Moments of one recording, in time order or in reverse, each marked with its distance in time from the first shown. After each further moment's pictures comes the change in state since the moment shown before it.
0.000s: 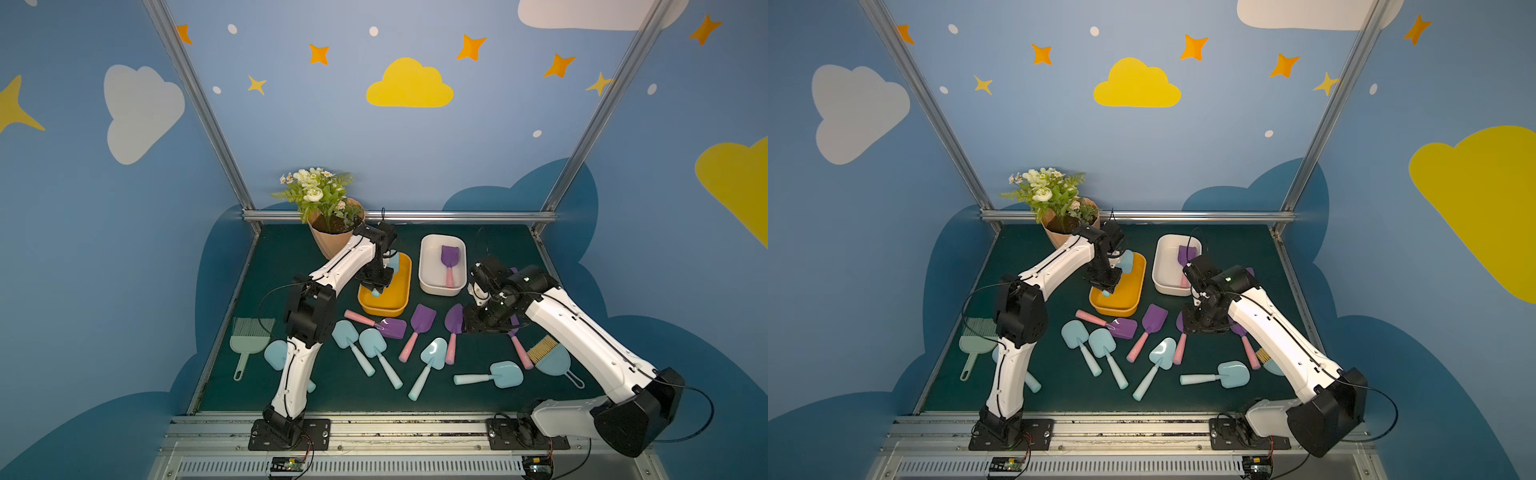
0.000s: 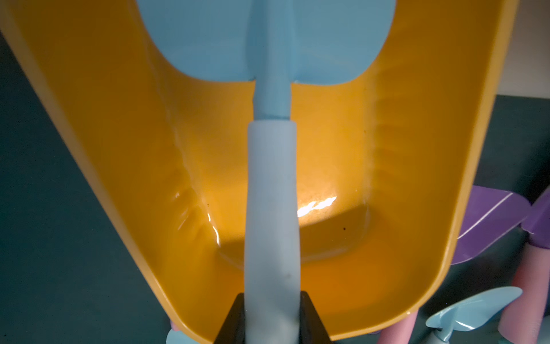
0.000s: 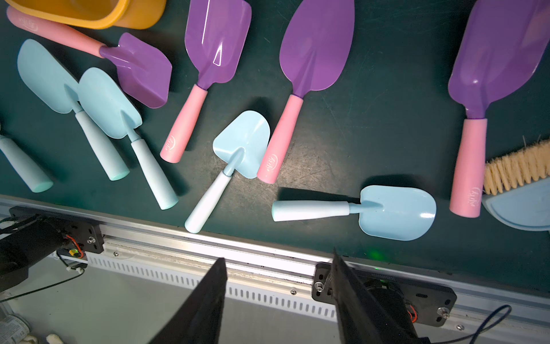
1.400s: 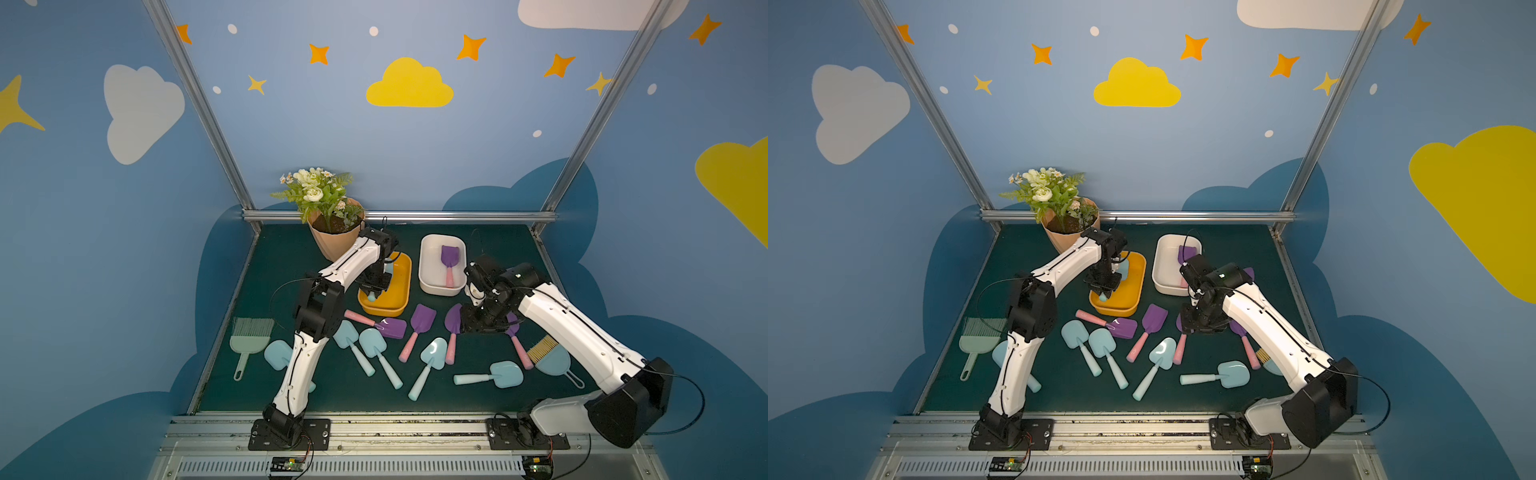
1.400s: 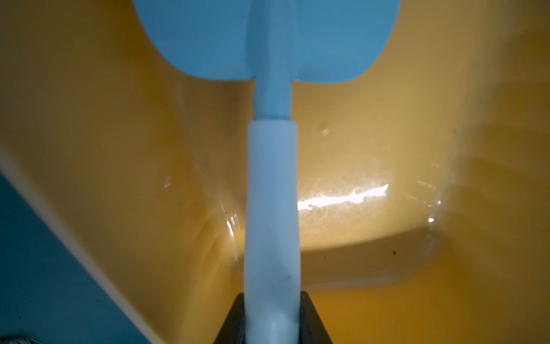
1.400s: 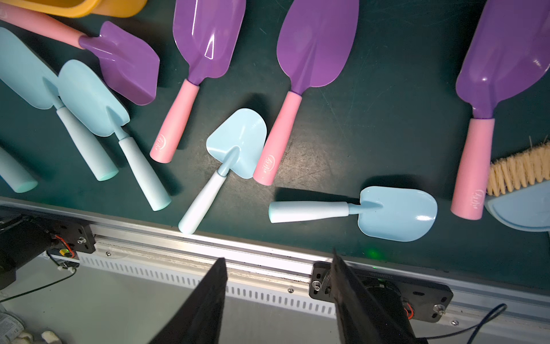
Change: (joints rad) left arm 0.004 0.096 0.052 -0.070 -0.071 -0.027; right arm -0.002 0.045 0.000 0.000 -0.005 -0.016
